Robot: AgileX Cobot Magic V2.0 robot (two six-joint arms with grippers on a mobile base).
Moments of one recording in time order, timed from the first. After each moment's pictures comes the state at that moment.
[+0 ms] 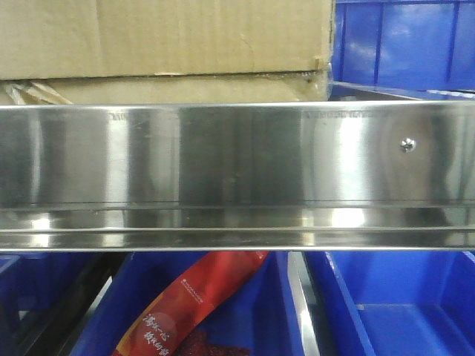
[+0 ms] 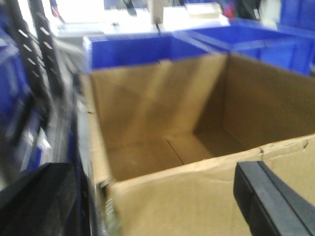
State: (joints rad) left arm -0.25 0.77 -1.15 0.04 0.73 0.00; right arm 0.24 0.65 -1.09 0.34 0.61 -0.16
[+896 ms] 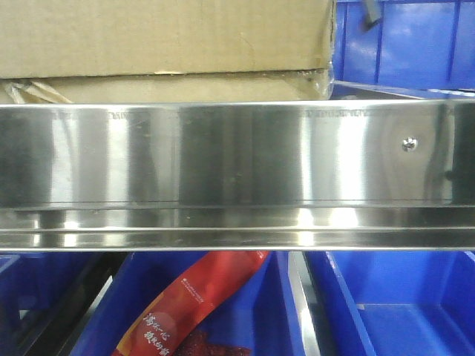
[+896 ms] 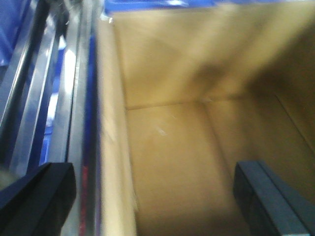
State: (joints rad) left arm -0.14 1.50 -1.90 0.09 1.22 -0.13; right arm 0.62 1.71 -2.21 -0.15 1.23 0.27
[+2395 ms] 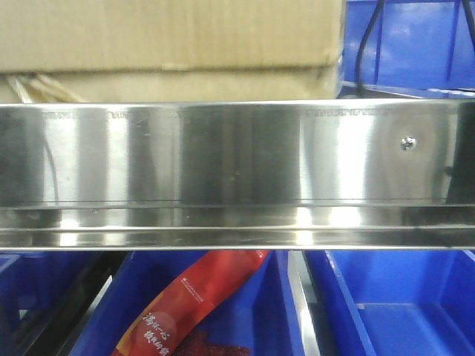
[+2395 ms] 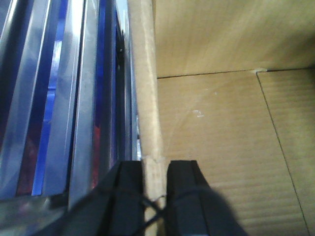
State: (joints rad) left arm -0.09 1.63 -1.90 0.09 1.23 -0.11; right arm 0.52 1.87 -2.21 -0.04 1.25 0.23
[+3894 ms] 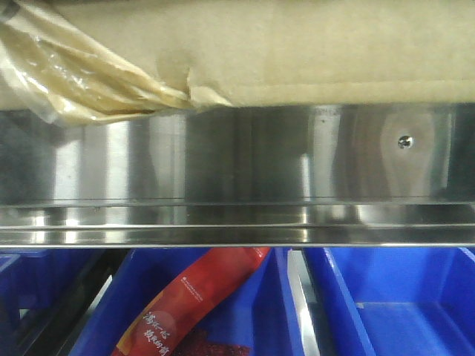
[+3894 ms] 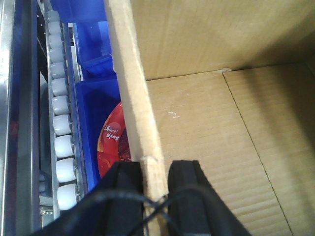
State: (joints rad) left arm -0.35 1.24 -1.64 0.07 1.25 -0.23; right arm 0.52 1.28 -1.69 -0.05 1.25 0.21
